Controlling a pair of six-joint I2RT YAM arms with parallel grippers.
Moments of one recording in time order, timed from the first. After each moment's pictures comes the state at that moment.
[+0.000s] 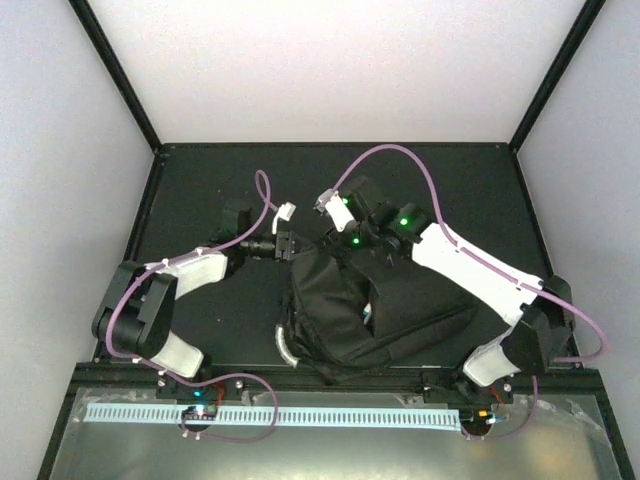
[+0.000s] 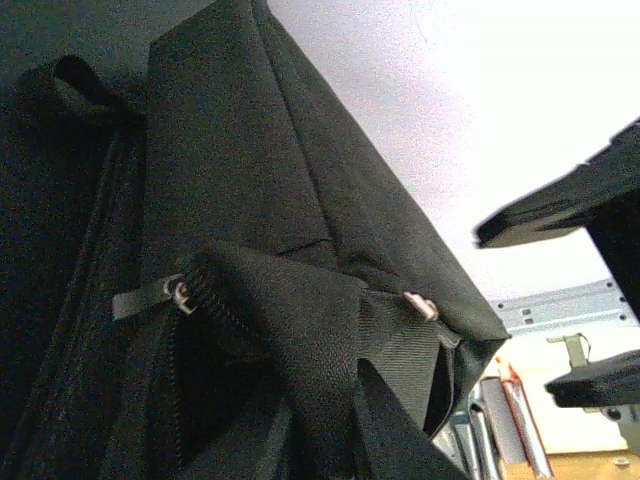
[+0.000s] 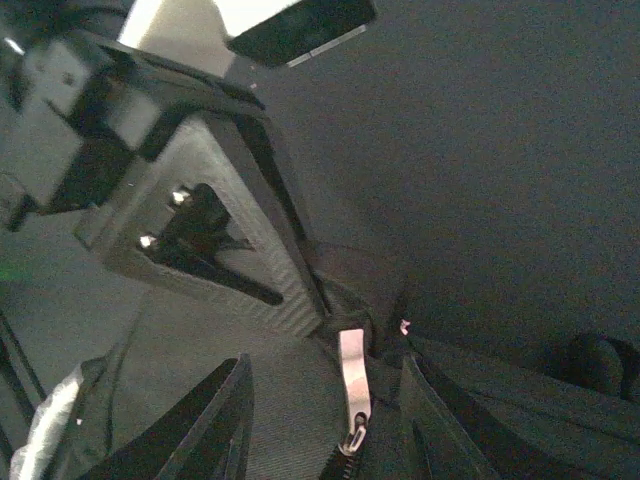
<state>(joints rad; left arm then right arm) -0.34 1.52 0.70 0.31 1.12 -0.66 0.81 1.49 1.37 -0.71 -0.14 0.05</state>
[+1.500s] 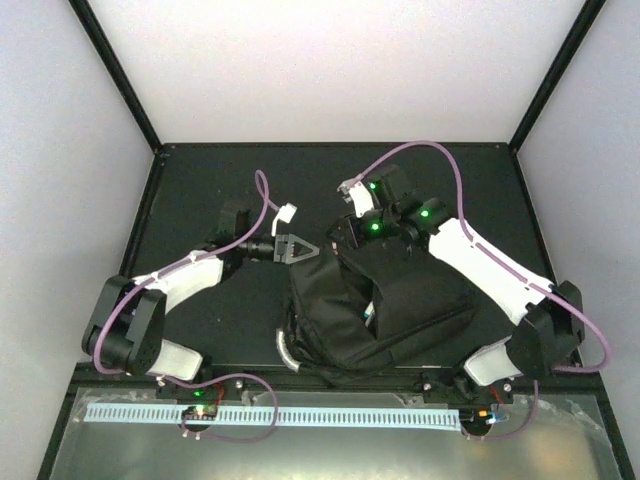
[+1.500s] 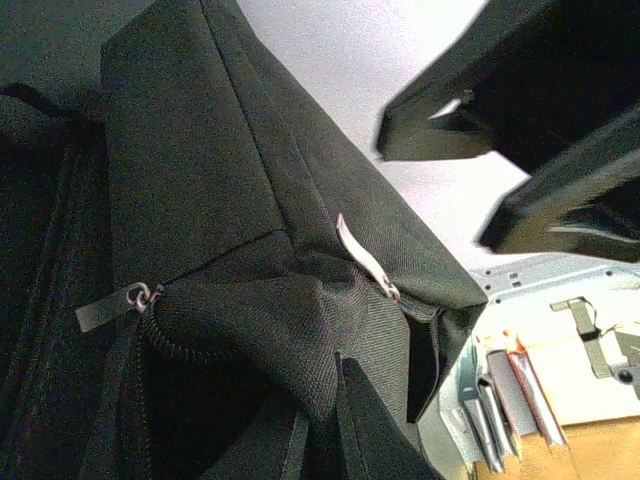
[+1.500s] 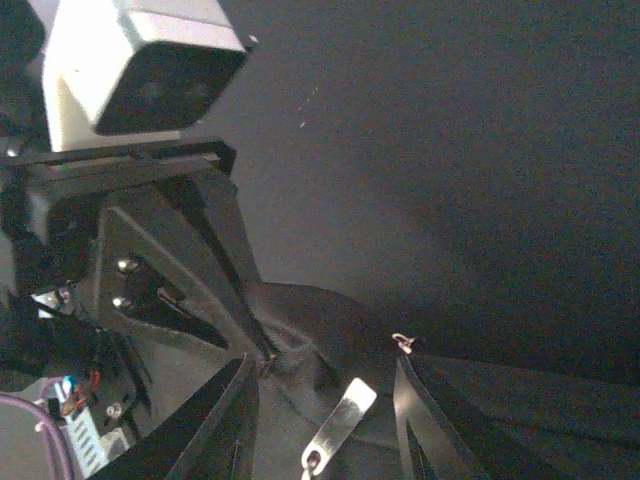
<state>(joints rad) -0.36 1.42 0.70 0.23 1.14 -0.59 0.65 1.45 1.30 -0.64 -0.42 0.22</state>
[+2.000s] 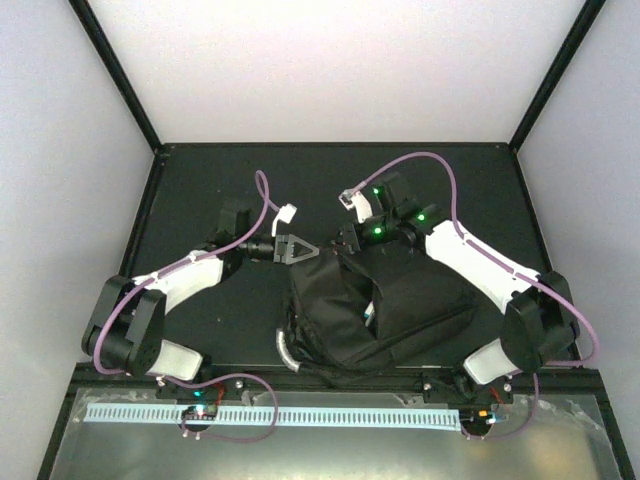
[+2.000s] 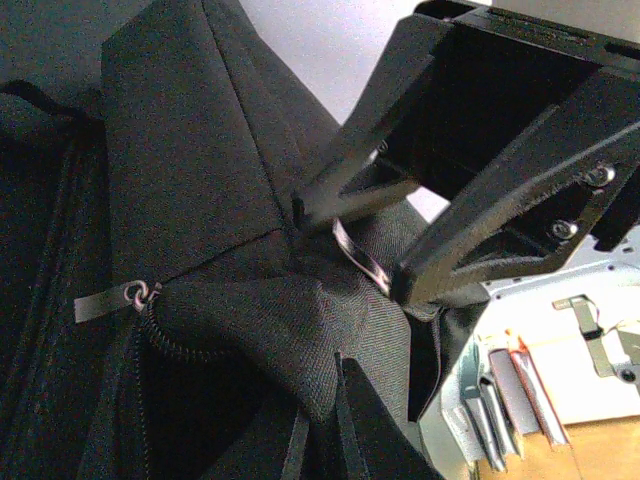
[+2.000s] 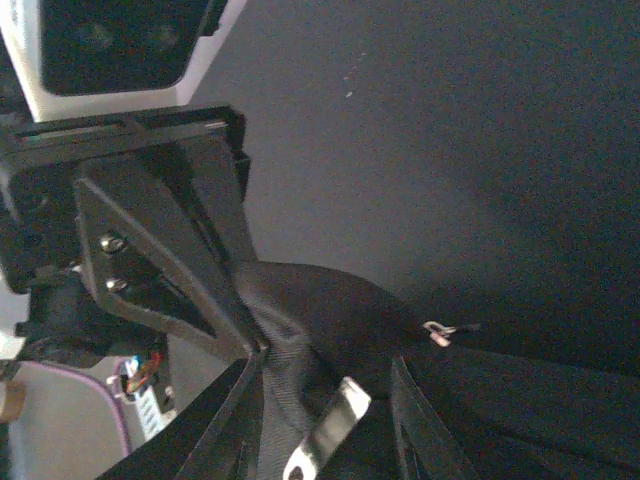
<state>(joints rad) -0.36 1.42 0.70 0.21 1.13 -0.58 0.59 1.50 1.18 -0.50 -0.63 0.28</state>
